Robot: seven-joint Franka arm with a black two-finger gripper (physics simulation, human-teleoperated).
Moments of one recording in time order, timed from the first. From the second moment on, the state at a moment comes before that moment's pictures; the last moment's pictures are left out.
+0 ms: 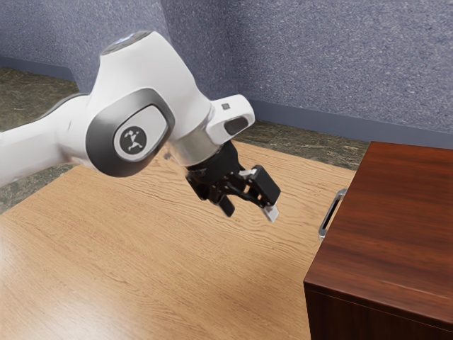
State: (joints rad) arm -0.28 -0.13 0.11 -1.87 -0.18 2.00 -0.22
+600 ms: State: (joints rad) arm -0.28 0.05 0.10 -1.69 -0.20 2.01 -0.33
